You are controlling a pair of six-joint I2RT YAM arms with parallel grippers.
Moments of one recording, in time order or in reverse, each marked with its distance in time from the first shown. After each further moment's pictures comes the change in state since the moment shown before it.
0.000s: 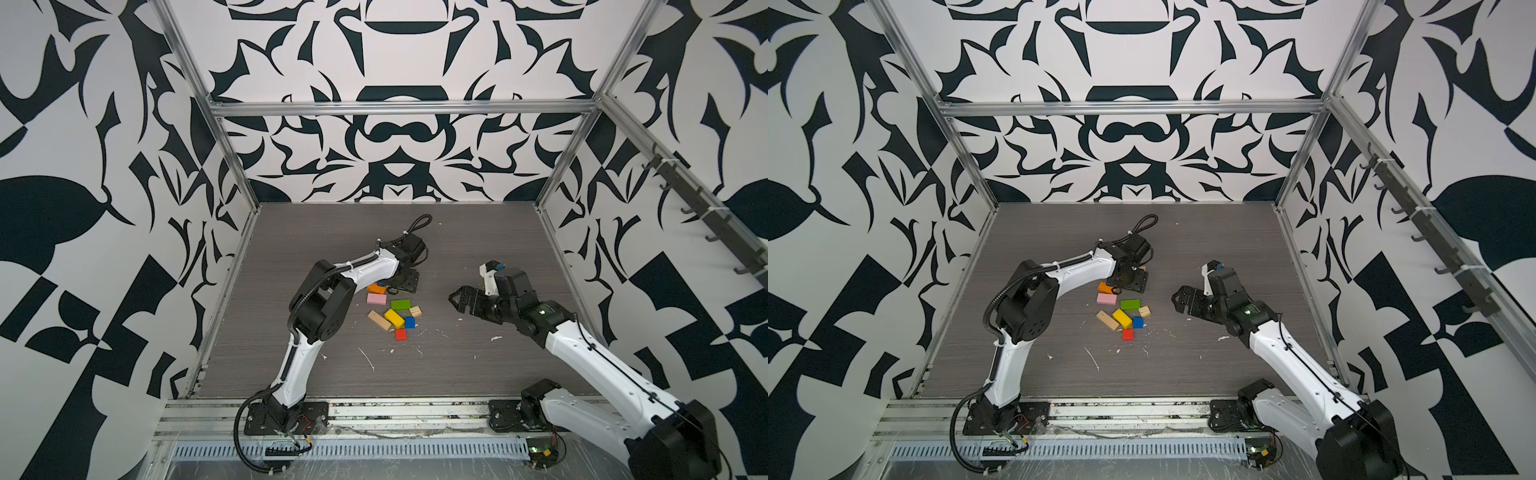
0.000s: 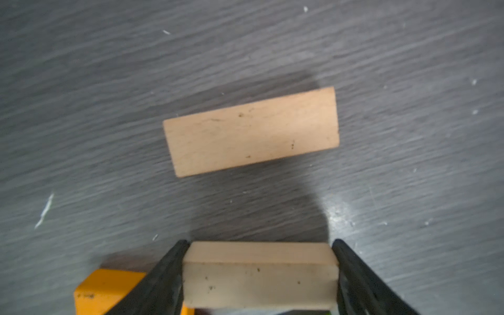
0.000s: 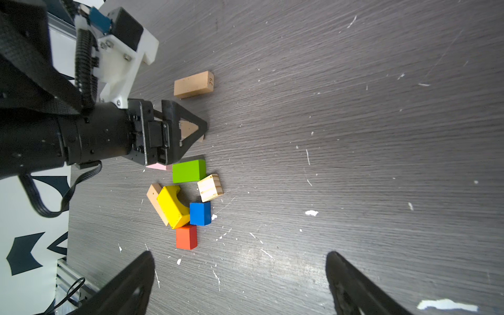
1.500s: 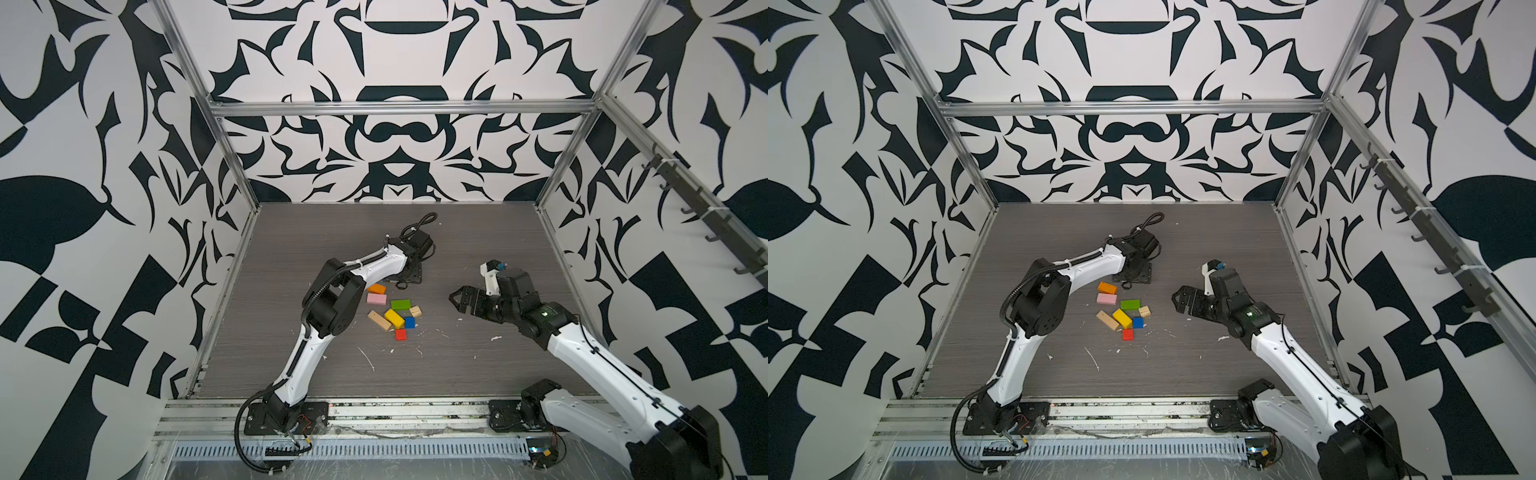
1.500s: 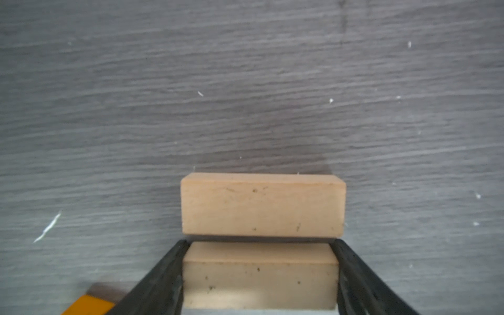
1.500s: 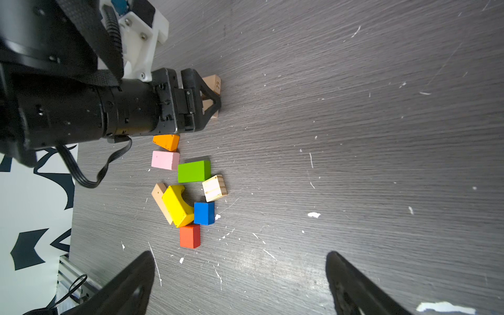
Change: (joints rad) left arm -0.011 0.124 0.170 -0.042 -0.106 -0.143; right arm 0.000 -0.018 0.000 0.000 -0.005 -0.015
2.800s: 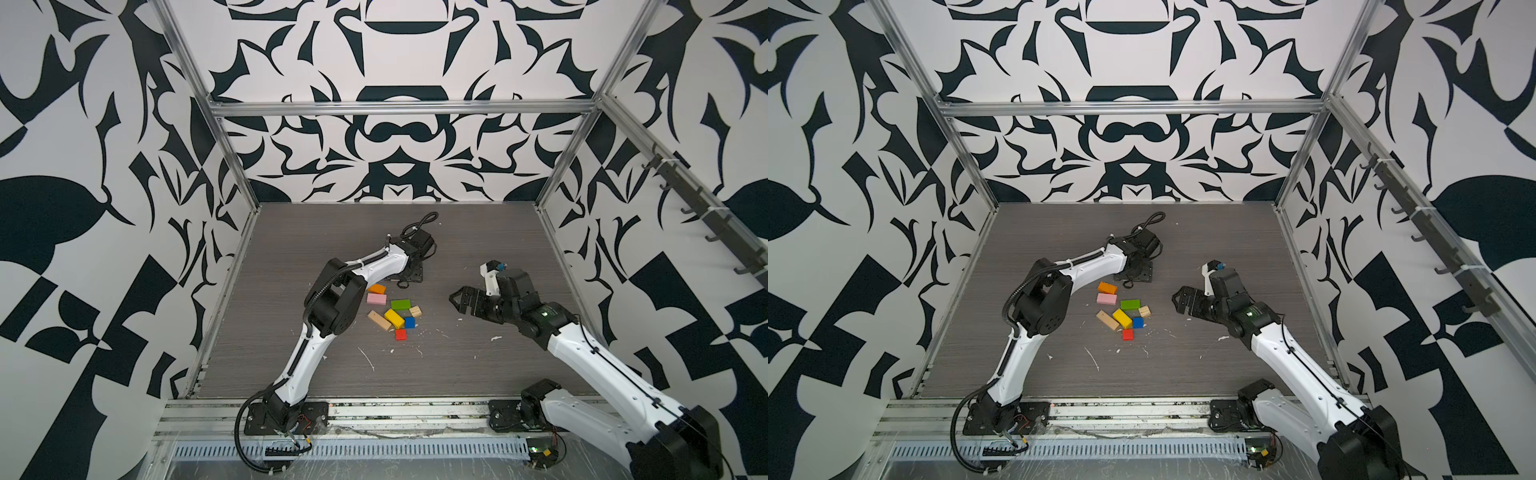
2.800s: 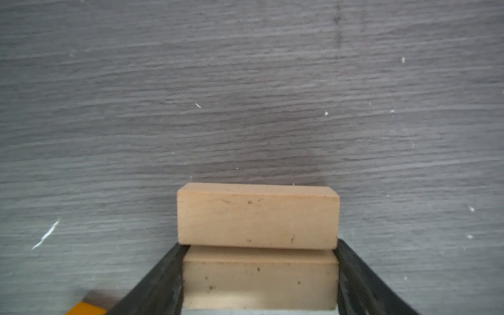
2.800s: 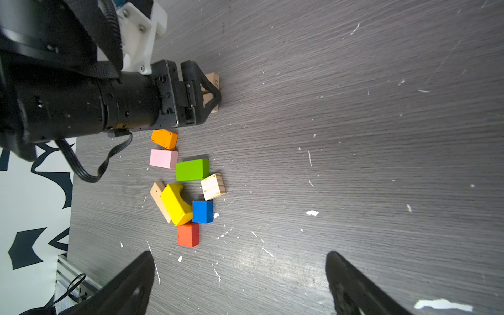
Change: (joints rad) left arm 0.005 0.018 0.027 -0.003 -0.013 -0.010; right arm 0.000 0.000 0.000 -0.010 0.000 -0.004
